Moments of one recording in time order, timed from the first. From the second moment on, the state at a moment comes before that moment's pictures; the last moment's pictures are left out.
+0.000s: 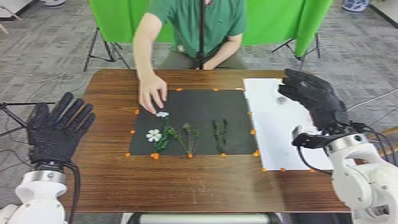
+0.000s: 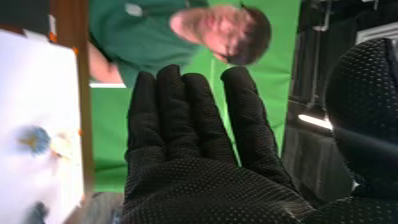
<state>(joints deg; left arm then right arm) 125.3 -56.3 -99.6 -122.3 10.1 11.6 19.0 -107.4 -60.2 95.2 -117.6 -63.3 0.3 1.4</state>
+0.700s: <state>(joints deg) 125.9 -56.9 -100.0 -122.6 10.1 11.9 19.2 -107.1 -55.9 94.4 -119.0 -86.1 5.6 7.1</state>
